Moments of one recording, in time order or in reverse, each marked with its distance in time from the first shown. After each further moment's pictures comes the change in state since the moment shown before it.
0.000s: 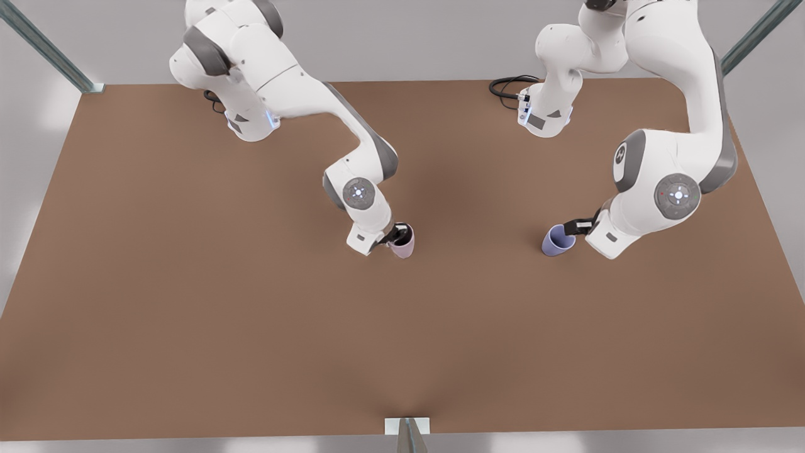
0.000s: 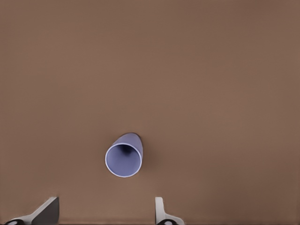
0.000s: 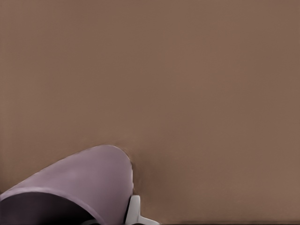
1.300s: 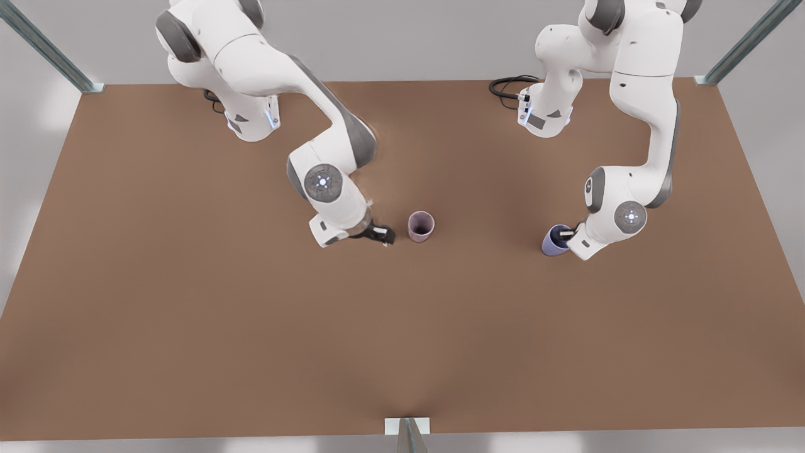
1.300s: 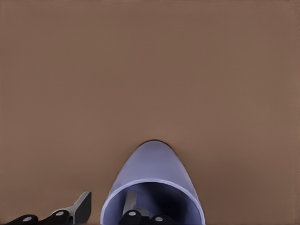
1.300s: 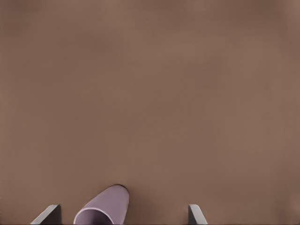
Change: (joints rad) left arm 0.035 0.075 0.064 -0.529 -0.024 0.628 0.188; right arm -0.208 -0.191 0.014 0.127 -0.056 -0.330 0.411
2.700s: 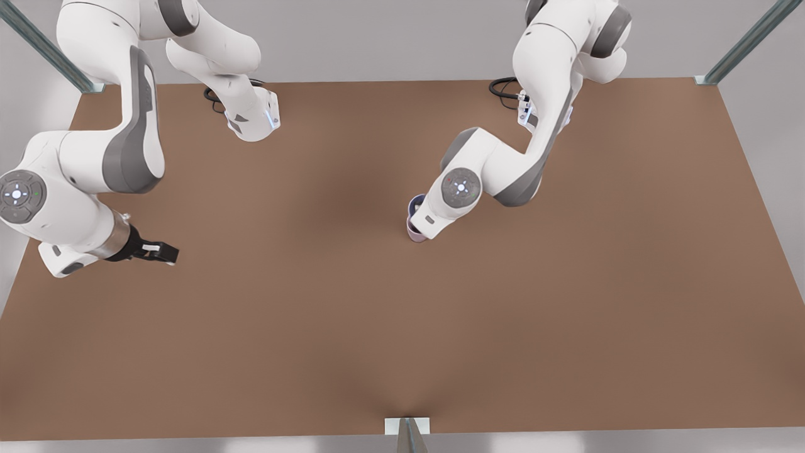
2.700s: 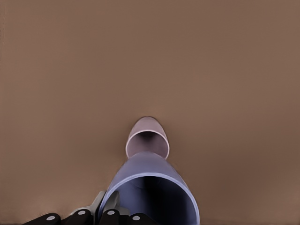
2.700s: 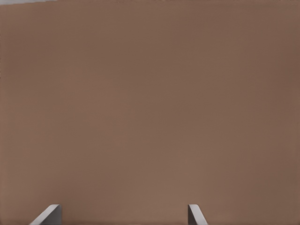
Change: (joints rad) left arm -0.525 0.218 -0.057 0.837 -0.245 -0.657 -0.641; right arm -0.645 -0.113 0.137 0.148 -0.265 -0.384 -0.666
